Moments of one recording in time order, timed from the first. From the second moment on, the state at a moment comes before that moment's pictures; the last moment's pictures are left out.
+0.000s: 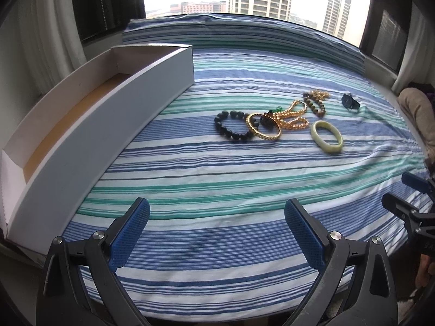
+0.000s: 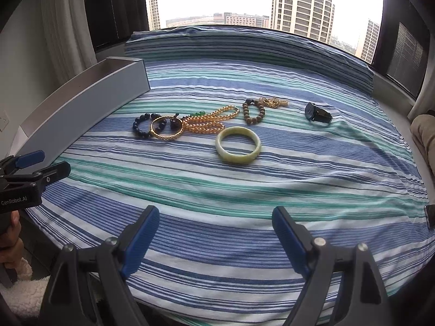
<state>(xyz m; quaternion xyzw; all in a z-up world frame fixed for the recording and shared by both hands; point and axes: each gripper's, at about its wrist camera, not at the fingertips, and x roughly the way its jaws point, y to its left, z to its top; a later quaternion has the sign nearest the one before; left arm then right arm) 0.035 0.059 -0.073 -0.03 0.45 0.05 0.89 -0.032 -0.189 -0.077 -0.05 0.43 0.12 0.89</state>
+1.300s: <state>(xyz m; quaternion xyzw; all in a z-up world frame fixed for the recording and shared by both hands) 0.044 0.081 -0.084 -0.06 0.48 0.06 0.88 0.009 -0.169 -0.085 -0.04 0.43 0.24 0.87</state>
